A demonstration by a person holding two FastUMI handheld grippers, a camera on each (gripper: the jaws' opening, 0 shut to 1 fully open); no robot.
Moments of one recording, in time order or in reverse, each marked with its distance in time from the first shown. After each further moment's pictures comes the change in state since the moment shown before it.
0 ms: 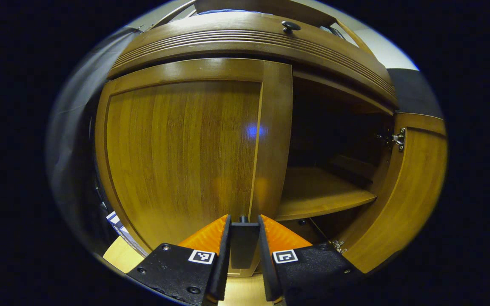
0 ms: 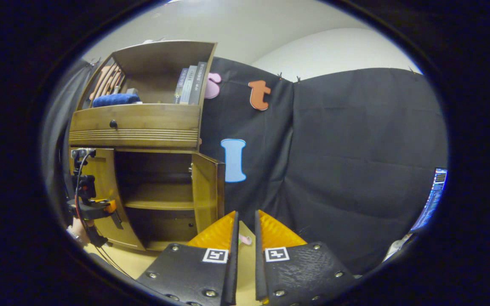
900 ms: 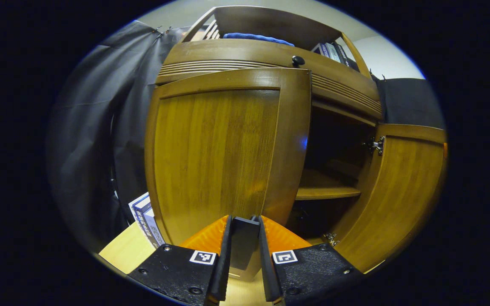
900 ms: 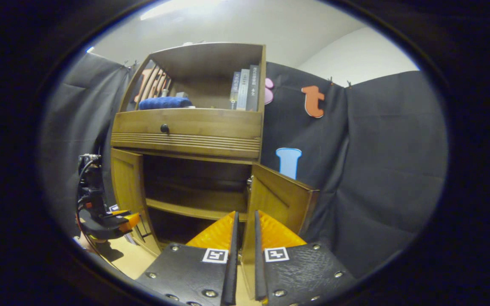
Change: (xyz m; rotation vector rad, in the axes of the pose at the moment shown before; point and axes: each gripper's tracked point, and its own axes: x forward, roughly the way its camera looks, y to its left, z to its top) left arm -0.095 0.026 -0.009 -0.065 -0.050 0.035; right arm 0.028 0.107 0.010 -0.025 -0.024 0.369
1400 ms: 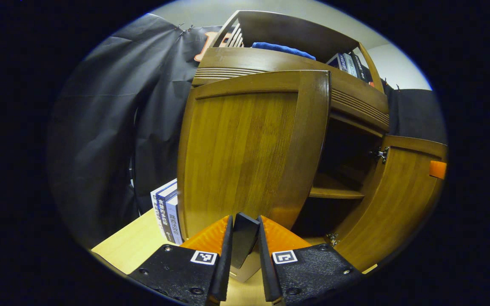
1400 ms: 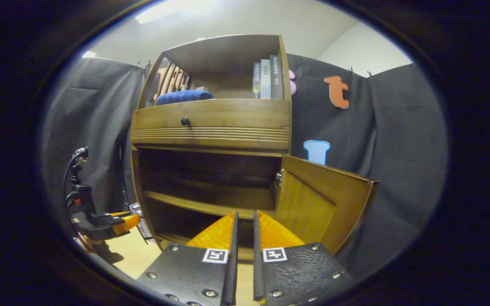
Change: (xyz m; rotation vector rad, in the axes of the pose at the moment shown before) left arm -0.046 0.032 -0.002 -0.067 -0.004 0.091; right arm 0.028 0.039 -0.016 0.021 0.040 0.176
